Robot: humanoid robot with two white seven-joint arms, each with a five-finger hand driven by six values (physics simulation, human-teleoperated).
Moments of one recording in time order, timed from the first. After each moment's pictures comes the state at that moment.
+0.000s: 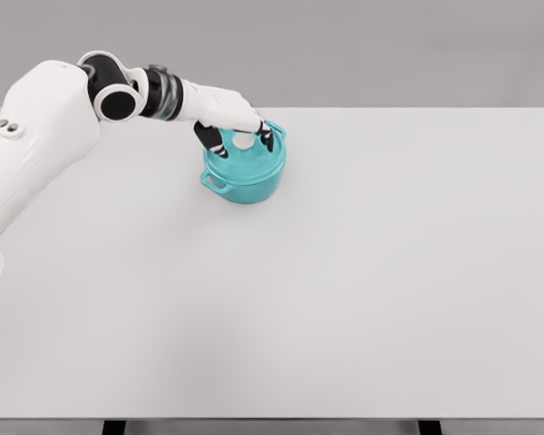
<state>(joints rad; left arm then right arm) -1.21 0.30 -1.08 -0.83 -0.44 -0.61 -0.61 0.02 0.00 0.71 -0.05 0.24 -0.09 0.13</state>
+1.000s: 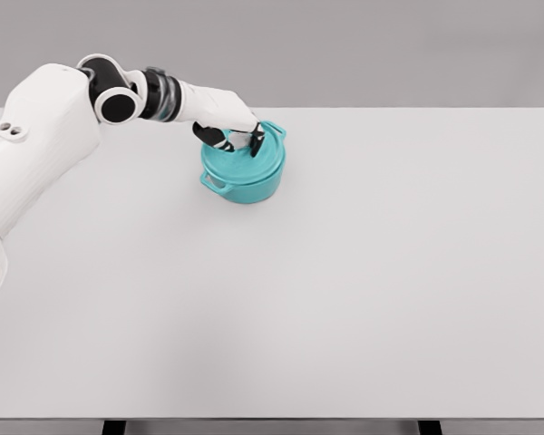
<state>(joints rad) -1.20 0.30 -1.06 -0.80 -0.48 -0.61 -0.60 0.02 0.00 0.71 -0.05 0.24 -0.09 0.13</state>
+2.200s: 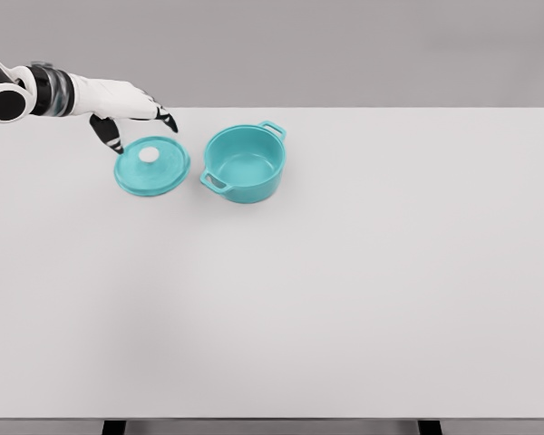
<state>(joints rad) -1.19 0.55 -1.04 -0.81 -0.46 -0.61 -0.60 0.02 0.00 0.71 -0.05 0.24 -0.09 0.13</state>
